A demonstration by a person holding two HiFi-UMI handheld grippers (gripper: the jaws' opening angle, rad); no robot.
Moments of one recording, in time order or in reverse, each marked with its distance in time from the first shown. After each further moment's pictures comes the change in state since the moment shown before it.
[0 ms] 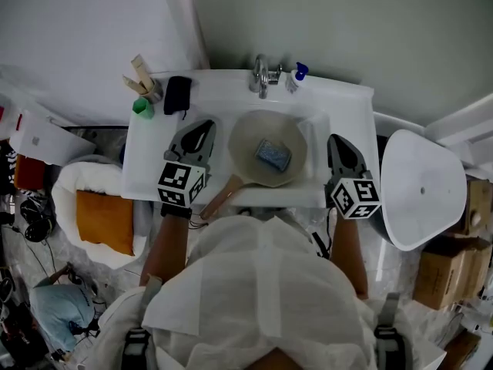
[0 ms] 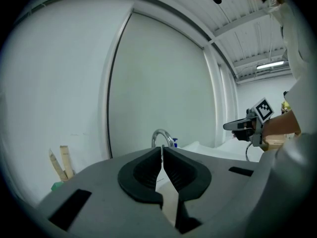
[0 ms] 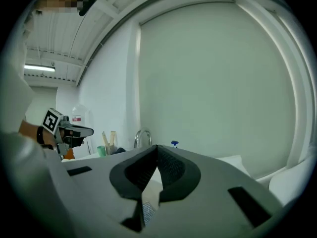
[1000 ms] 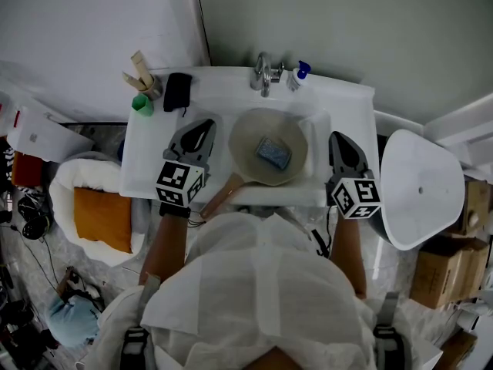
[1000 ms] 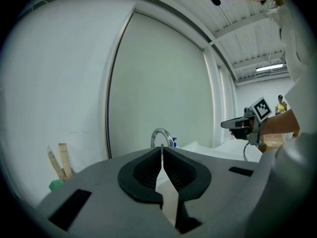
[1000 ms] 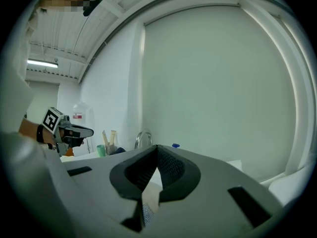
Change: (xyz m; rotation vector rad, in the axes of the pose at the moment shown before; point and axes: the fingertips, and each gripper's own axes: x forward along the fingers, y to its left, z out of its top) left arm -0.002 0.005 -0.006 -0.011 -0.003 -0.015; right arm 0.006 0.007 0.009 -0.045 -0.013 -0.001
